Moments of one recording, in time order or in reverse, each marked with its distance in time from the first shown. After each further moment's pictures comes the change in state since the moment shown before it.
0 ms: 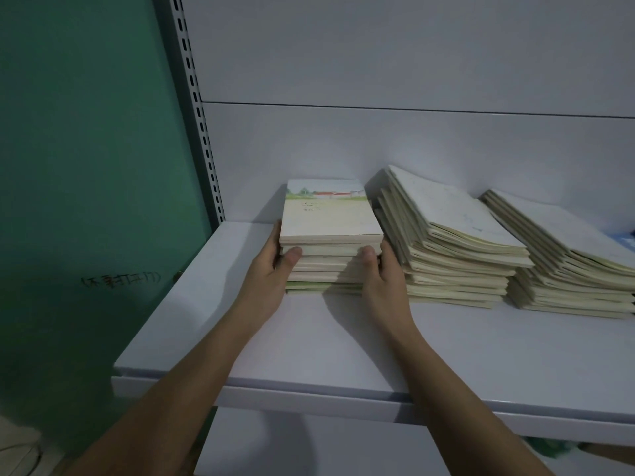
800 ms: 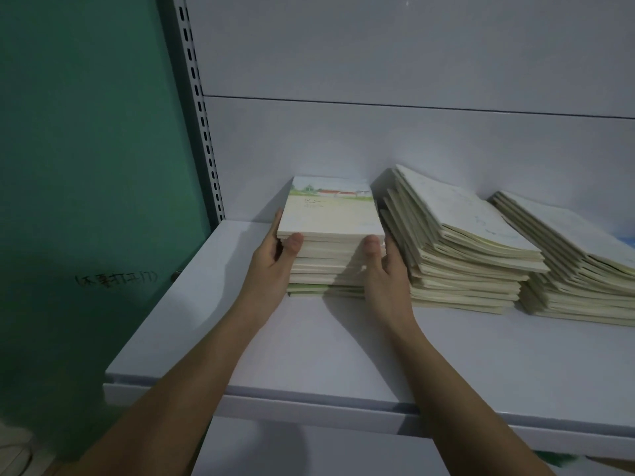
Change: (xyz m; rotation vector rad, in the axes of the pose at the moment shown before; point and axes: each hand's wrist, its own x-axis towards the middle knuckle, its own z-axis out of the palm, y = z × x) left_hand 0.012 0.003 0.003 -0.156 0.050 -0.002; right_hand 0.008 -0.005 0.010 0.046 0.038 0.070
